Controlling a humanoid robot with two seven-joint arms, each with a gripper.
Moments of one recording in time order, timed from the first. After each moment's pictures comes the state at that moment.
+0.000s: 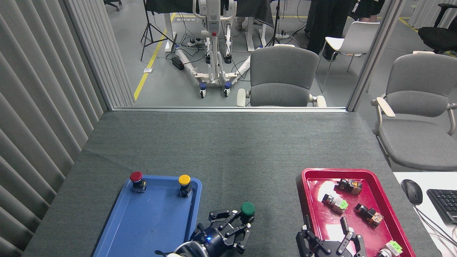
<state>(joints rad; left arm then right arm) -0.33 -0.06 -0.50 -0.96 -1.57 -0.36 0.21 0.24 0.04 0.04 -1.66 1.52 0.08 -0.18</state>
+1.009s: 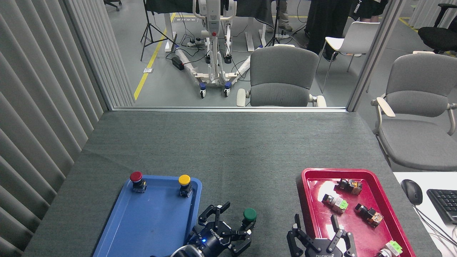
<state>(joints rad) -0.26 -0.03 -0.47 -1.05 -1.51 -0.30 0.26 0.23 0.08 0.07 -1.65 1.57 0.08 -0.18</state>
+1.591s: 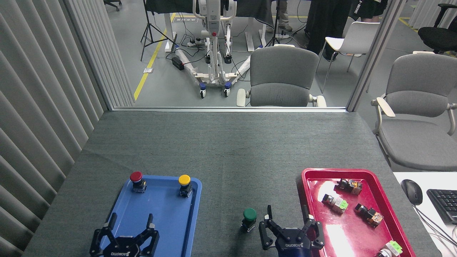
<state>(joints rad) 0.17 0.09 -0.03 -1.59 -1.50 0.08 0.24 0.14 0.16 0.21 -1.56 1.63 0.18 -0.15</state>
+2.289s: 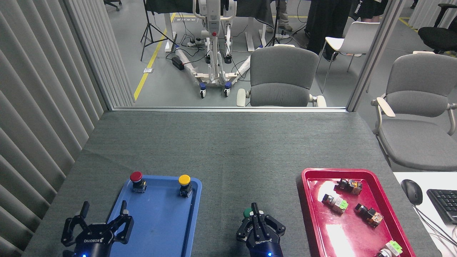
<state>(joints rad) 0.12 0.14 0.07 -1.61 -1.45 0.04 0.17 0.03 0.20 0.33 -1.37 1.63 0.22 -0.09</state>
